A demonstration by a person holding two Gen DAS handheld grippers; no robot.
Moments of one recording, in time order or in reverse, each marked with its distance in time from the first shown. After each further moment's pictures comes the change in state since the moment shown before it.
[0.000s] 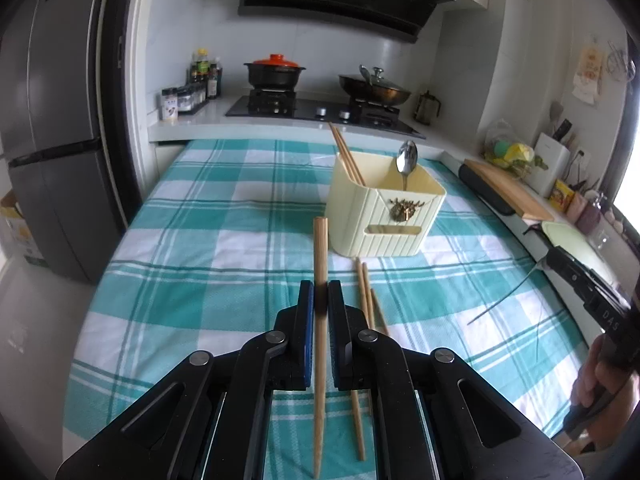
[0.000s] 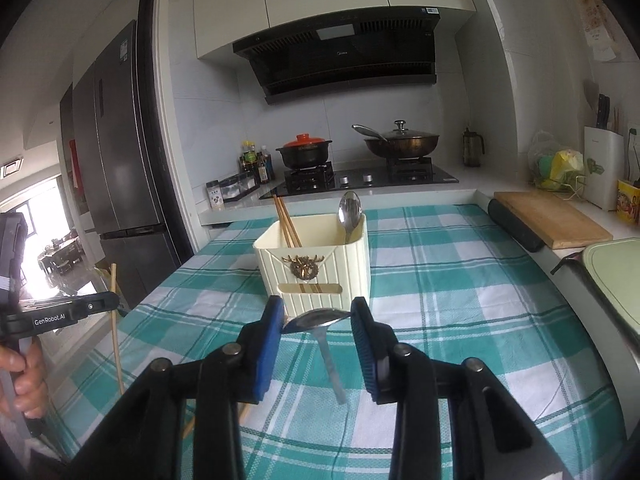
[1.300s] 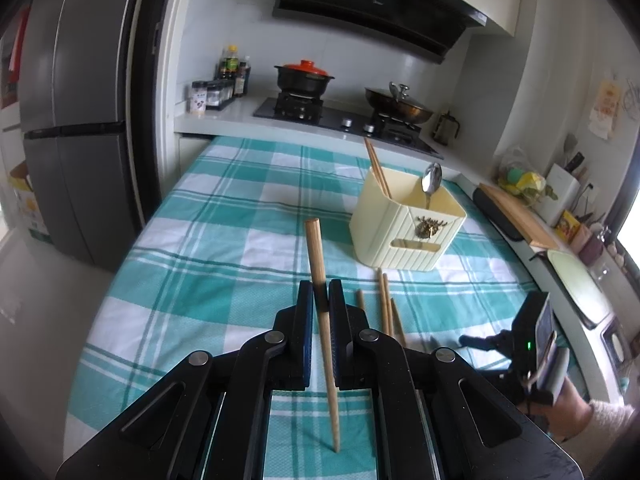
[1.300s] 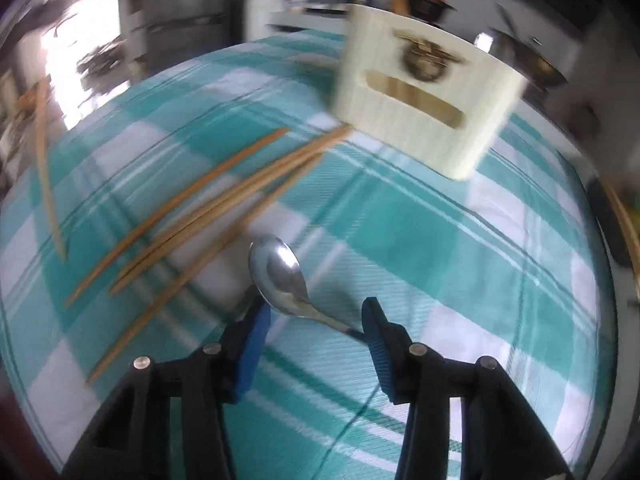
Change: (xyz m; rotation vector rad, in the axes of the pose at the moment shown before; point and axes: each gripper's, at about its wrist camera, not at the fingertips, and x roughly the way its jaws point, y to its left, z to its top) left arm -0.014 0.035 -0.002 -0.095 -0.025 0.027; right arm 0.146 0.009 -0.091 -0.213 0.574 -0.062
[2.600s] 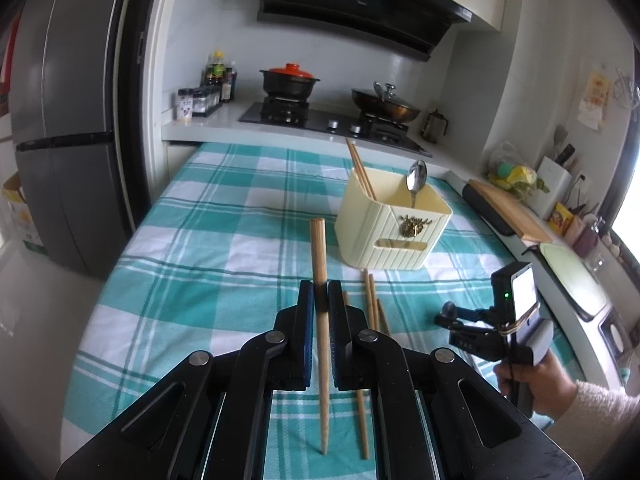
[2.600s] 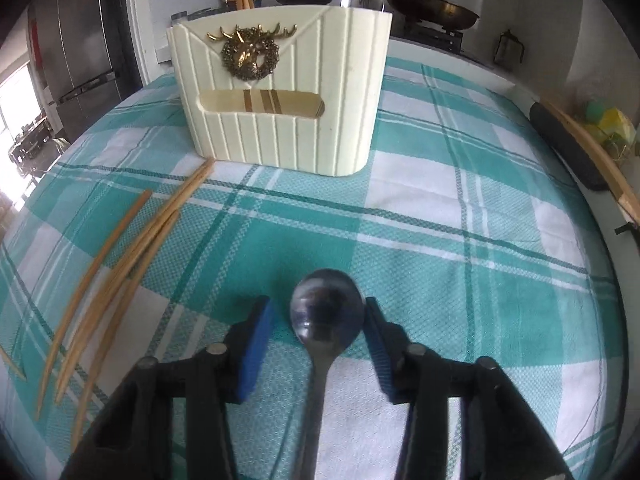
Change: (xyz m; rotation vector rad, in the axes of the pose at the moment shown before) left arm -0.001 -0.017 -0.002 0.032 -0.014 -0.025; right arm 0.017 -0.029 0.025 0.049 -0.029 -0.037
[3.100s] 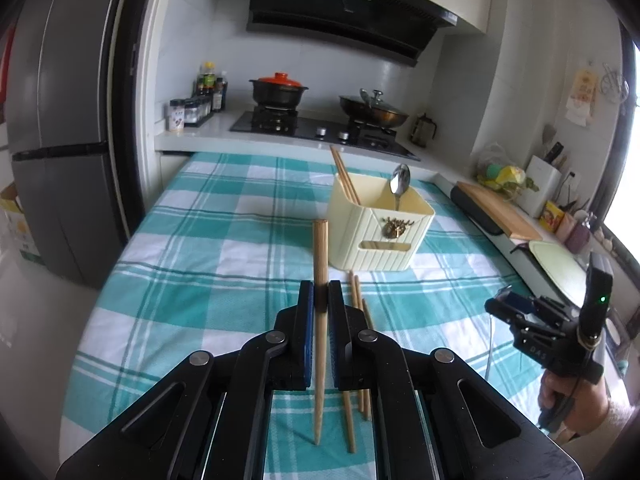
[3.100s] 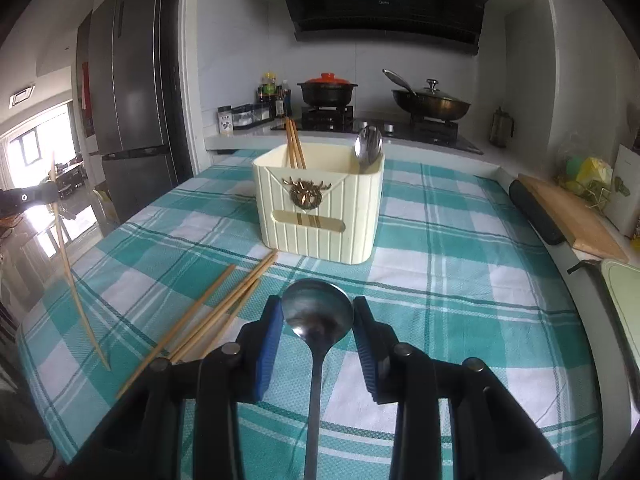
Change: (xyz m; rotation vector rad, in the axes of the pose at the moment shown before) left arm -0.017 -0.015 -0.005 0.028 -0.028 -0.023; right arm -0.145 0.001 -0.033 -0.009 -0.365 0.087
